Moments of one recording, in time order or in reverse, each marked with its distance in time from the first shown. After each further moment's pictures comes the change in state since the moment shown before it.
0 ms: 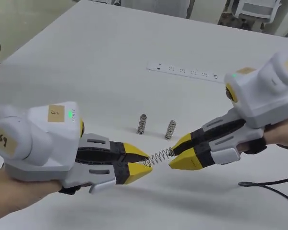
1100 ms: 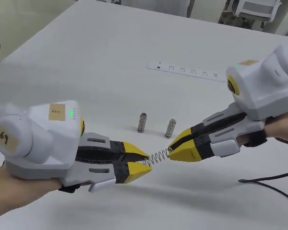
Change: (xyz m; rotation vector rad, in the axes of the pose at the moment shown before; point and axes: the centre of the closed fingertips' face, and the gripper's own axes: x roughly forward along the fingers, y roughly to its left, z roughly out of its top) left arm 0.003 0.000 -0.002 -0.002 0.007 -0.009; right arm 0.002 0.000 0.007 0.000 -0.019 0.006
